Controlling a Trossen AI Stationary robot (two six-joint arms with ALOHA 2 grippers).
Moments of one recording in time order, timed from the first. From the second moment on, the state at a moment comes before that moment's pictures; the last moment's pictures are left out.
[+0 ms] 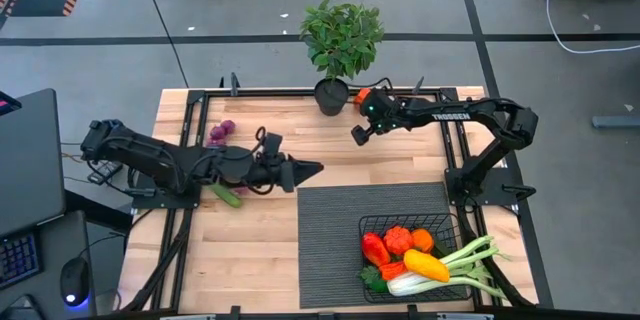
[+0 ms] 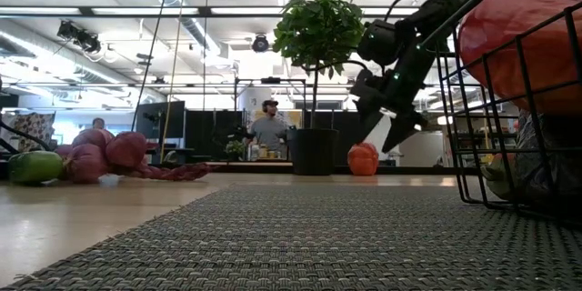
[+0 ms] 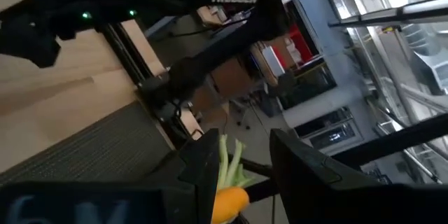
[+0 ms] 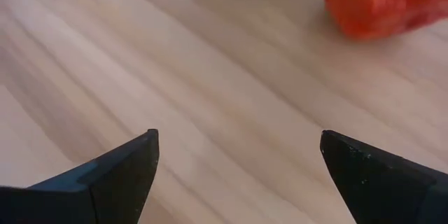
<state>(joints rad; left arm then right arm) -0.26 1.32 1.11 0.12 -0.44 -1.07 -0.51 1.57 0.90 -0.34 0.04 0.43</state>
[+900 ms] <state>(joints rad) -0.16 1.19 1.12 0.11 -0.48 -0.98 -0.53 1.57 0.90 -0.18 0.01 0.60</state>
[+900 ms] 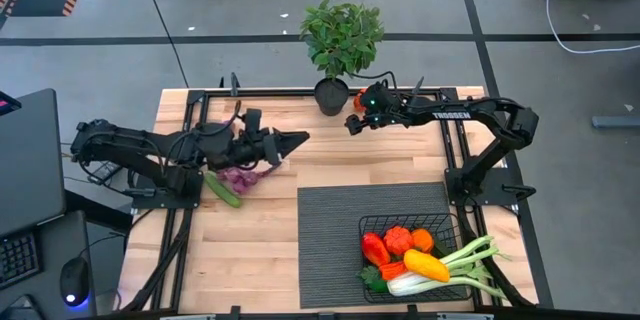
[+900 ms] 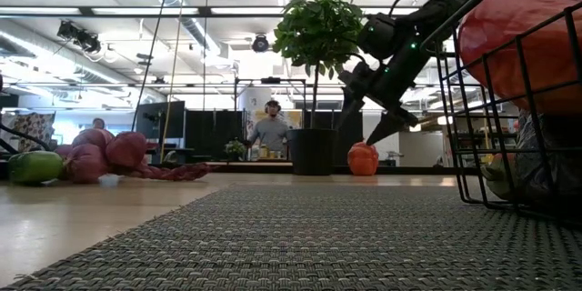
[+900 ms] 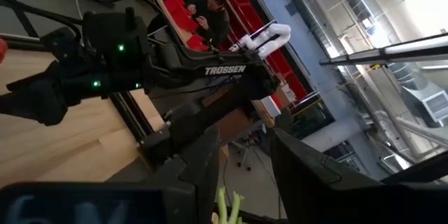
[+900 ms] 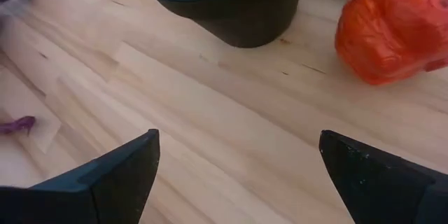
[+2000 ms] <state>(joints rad) 0.28 1.14 1.13 0.10 0.28 -0.91 -0.56 1.57 0.90 -0.04 0.14 0.98</state>
